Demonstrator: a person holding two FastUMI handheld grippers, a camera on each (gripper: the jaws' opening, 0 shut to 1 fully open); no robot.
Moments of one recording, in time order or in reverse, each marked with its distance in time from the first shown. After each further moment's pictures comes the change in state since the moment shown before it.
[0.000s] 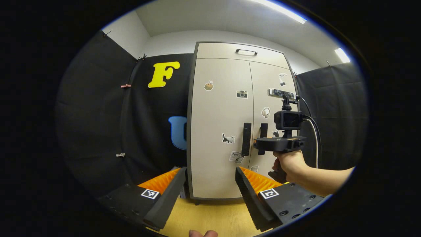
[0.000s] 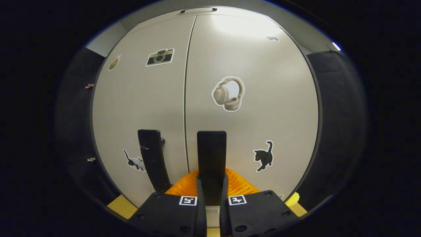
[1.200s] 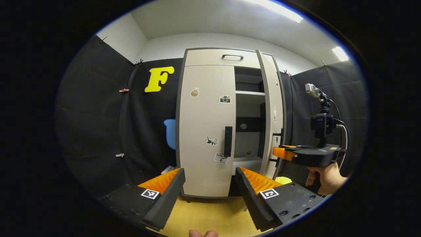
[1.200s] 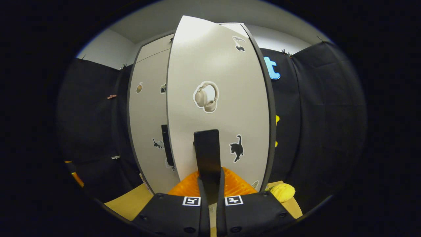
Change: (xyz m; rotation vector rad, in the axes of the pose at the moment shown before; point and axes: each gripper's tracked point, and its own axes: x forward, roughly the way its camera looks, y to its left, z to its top) left arm -0.035 -0.073 0.010 0.010 -0.016 -0.010; right arm -0.078 -0.046 0.016 0.038 -0.032 0.175
